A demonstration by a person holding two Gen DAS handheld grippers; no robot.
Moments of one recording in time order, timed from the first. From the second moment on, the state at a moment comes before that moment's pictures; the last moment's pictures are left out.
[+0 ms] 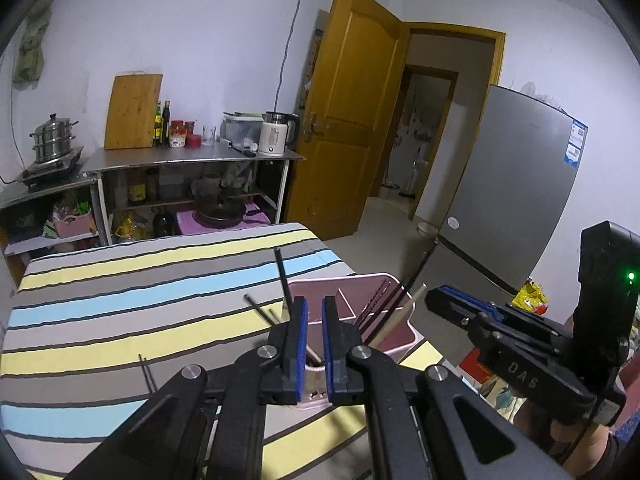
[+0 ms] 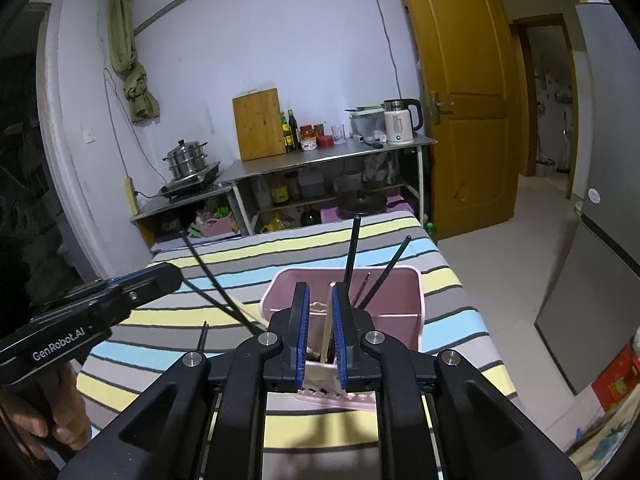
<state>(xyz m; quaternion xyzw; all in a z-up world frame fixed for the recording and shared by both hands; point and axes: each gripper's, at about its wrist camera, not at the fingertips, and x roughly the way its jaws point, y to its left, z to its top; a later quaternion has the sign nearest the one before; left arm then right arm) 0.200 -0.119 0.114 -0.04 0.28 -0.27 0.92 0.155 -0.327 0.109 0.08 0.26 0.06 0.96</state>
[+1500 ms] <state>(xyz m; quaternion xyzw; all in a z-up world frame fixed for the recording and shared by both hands) 0.136 -0.015 0.013 -0.06 0.37 -0.17 0.91 0.113 -0.247 0.041 0.06 0.34 0.17 0.92</state>
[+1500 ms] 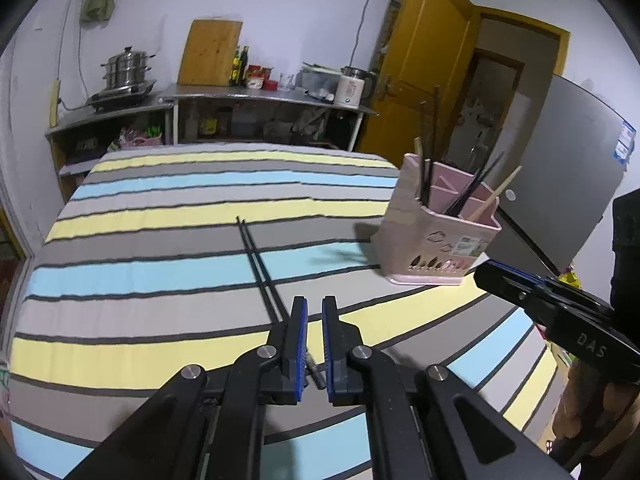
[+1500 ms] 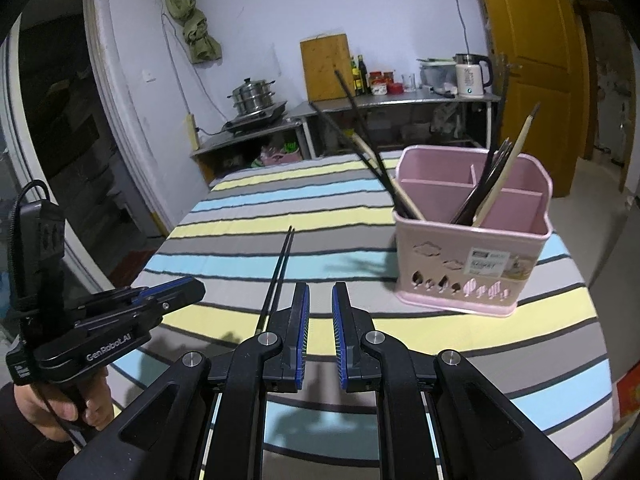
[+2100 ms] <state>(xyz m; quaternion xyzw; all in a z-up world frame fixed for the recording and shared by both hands) 0.184 -0.005 -0.050 -0.08 0.43 -0.13 0.89 0.135 -0.223 -0.002 0.05 0.39 0.19 0.90</state>
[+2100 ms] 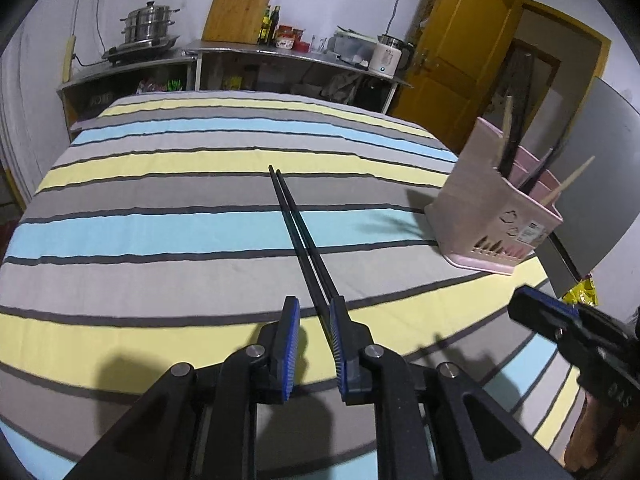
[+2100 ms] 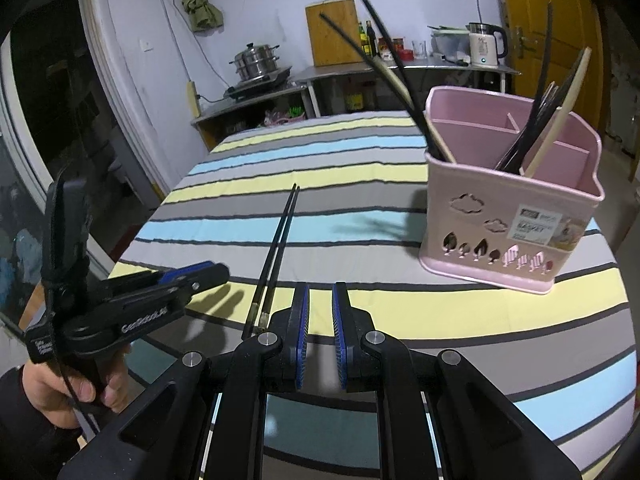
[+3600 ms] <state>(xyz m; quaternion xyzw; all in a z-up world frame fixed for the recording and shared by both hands) 0.194 0.053 -0.076 -0.11 0.45 -0.05 0.89 0.185 -0.161 -0.039 0.02 0.43 0.22 0.87</state>
